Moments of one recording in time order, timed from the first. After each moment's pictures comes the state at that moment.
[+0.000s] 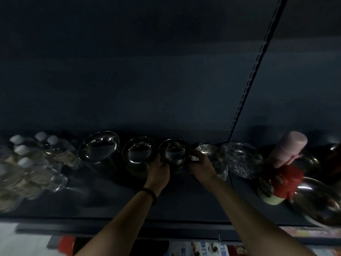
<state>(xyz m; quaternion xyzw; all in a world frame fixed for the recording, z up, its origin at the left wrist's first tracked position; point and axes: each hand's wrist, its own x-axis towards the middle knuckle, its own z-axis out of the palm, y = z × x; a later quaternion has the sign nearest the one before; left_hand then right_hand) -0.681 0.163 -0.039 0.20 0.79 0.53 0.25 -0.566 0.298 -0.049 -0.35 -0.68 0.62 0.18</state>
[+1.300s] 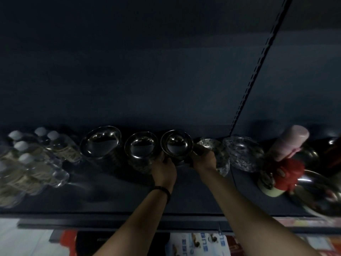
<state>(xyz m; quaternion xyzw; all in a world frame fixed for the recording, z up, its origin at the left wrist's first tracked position) -0.668 0.173 -0.065 0.15 0.78 0.59 0.14 -0.590 0.305 -0.080 -0.48 -0.62 0.58 0.22</state>
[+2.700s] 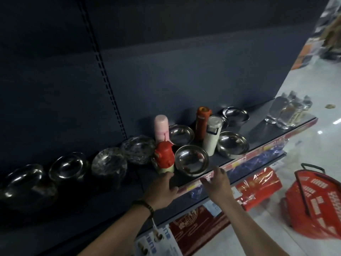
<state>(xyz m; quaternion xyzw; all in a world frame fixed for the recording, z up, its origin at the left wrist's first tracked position) -0.371 0.275 -0.021 0.56 0.72 0.18 0.37 -0.146 0.357 -0.067 -0.64 -0.69 0.27 0.22</state>
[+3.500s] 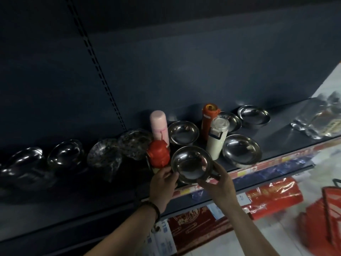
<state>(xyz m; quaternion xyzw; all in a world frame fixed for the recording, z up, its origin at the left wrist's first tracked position) -0.299 0.325 -0.042 0.18 0.69 0.54 0.45 -0.109 0.411 -0.065 -0.52 -0.65 0.46 0.30</state>
